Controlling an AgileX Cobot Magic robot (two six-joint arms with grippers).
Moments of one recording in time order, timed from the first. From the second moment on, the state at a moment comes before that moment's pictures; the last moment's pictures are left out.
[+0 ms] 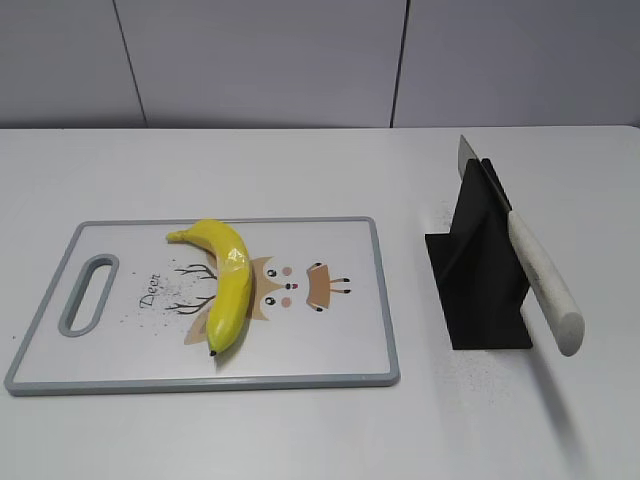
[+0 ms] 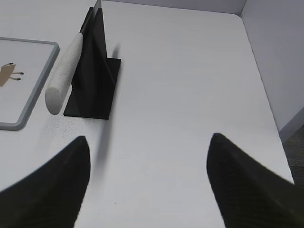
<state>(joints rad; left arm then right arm) -0.01 0.00 -0.49 -0.07 1.10 0.20 -0.02 -0.01 -0.51 0.10 1.04 -0.11</state>
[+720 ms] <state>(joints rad) -0.01 0.00 -0.49 -0.07 1.10 0.20 -0.02 -0.01 -0.51 0.10 1.04 -0.11</state>
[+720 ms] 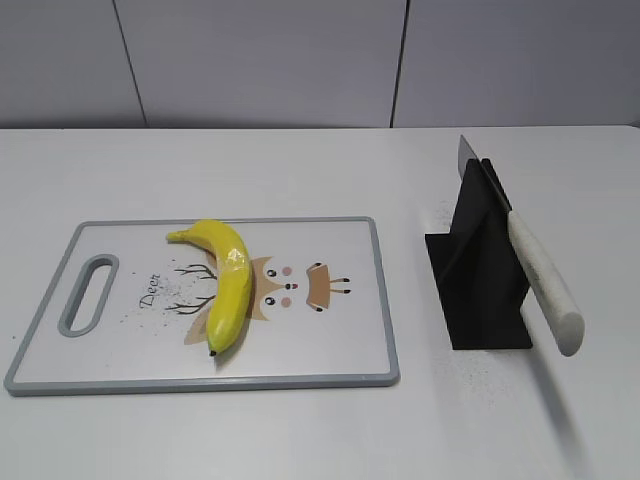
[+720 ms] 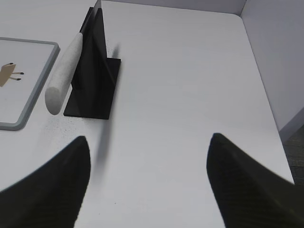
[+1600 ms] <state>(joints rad) -0.01 0.00 -0.49 -0.07 1.10 0.20 -0.02 0.09 -0.54 0.11 1.00 -0.10</state>
